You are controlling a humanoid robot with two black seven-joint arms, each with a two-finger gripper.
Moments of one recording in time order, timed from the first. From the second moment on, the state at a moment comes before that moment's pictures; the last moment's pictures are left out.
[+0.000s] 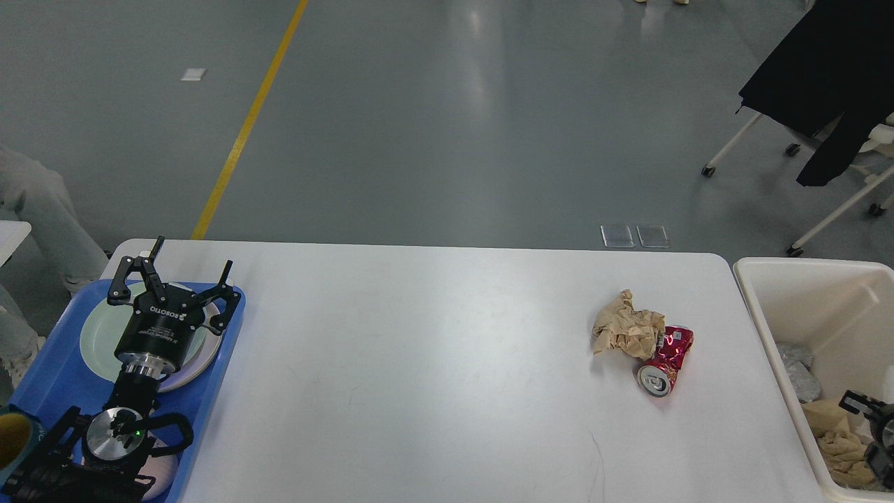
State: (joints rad) left arm -0.30 0.17 -1.43 -0.69 0.12 -0.67 -0.12; right arm 0.54 -0.42 -0.95 0.08 -0.04 -0.06 -0.02
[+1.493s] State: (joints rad) left arm -0.30 0.17 -1.43 -0.69 0.12 -0.67 -0.12; right arm 1.71 -0.48 -1.30 1.11 -0.34 0.42 -0.11
